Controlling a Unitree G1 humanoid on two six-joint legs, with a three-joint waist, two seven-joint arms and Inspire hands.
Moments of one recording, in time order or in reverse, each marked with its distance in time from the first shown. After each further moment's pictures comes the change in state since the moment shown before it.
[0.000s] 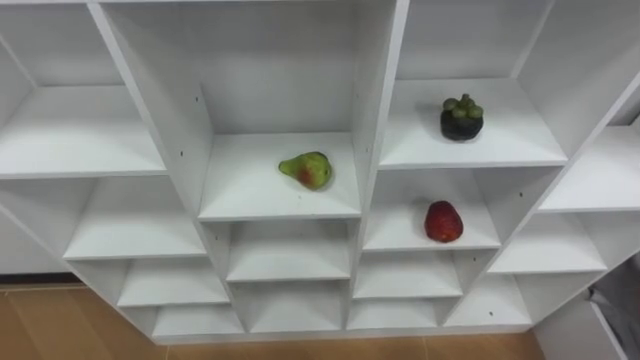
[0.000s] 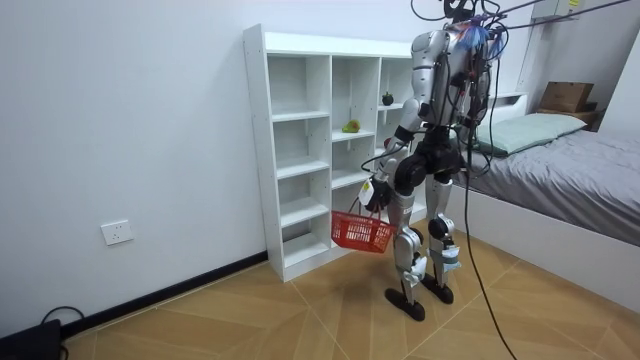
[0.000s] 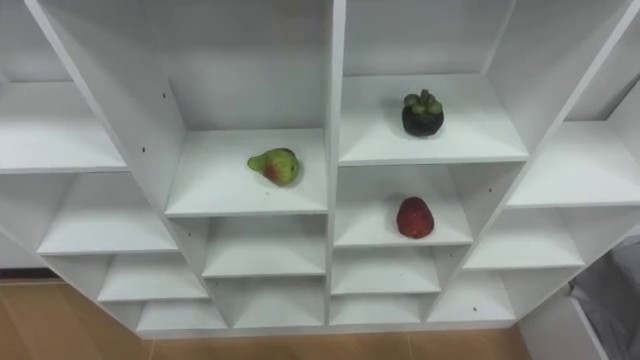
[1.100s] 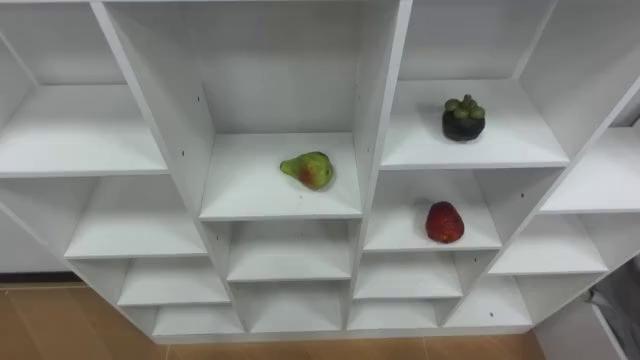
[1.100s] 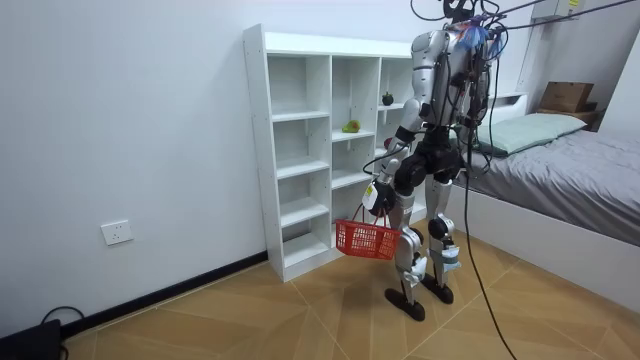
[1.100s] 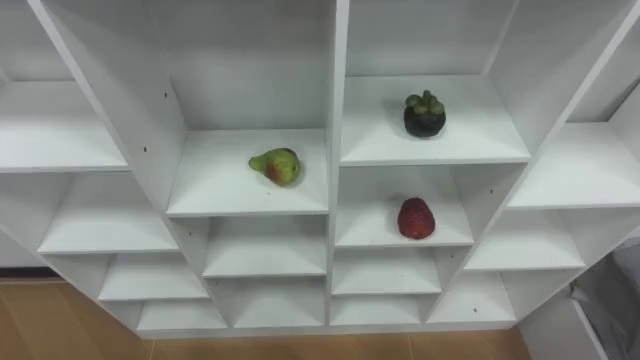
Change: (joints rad) left arm 0.012 -0.002 -0.001 0.002 0.016 0.096 -0.031; right arm 0.013 0.000 0.002 0.051 0.218 0.059 0.101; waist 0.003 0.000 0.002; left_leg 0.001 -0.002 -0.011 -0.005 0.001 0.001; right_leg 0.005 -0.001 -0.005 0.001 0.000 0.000
